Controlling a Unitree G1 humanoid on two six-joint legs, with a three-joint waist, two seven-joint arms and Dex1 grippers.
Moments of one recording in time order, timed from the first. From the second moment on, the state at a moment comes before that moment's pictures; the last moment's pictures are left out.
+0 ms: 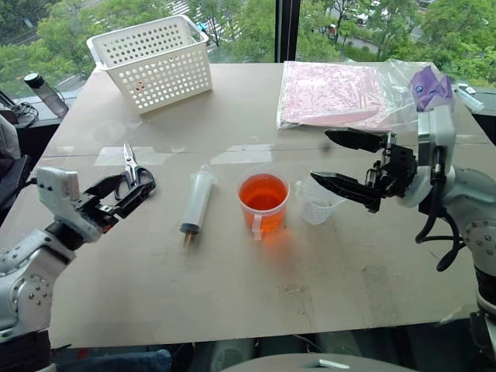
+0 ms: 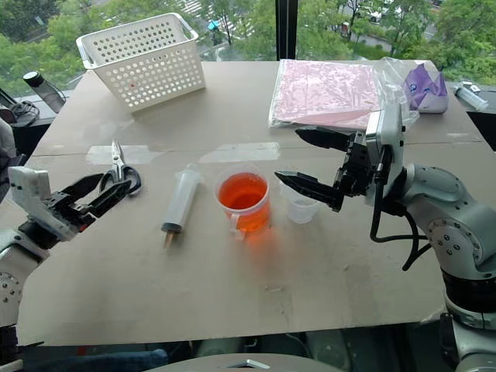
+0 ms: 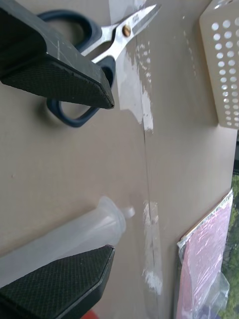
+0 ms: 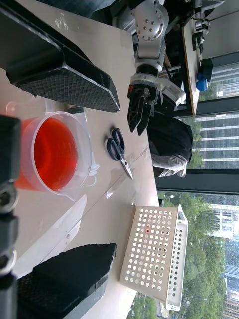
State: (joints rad) left arm 0.07 0.74 0.54 -0.21 -0.82 0.58 -0.69; right arm -0.42 -0.66 -0.11 -0.52 0.93 0.64 0.75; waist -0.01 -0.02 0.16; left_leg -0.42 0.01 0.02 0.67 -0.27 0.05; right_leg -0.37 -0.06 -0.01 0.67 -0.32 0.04
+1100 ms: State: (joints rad) left arm -0.63 0.67 0.19 -0.16 -0.72 1.61 -0.10; right arm -0.26 -0.88 -0.27 -0.61 0.99 0.66 0.94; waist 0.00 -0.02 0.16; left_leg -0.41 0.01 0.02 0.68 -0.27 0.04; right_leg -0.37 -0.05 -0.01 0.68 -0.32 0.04
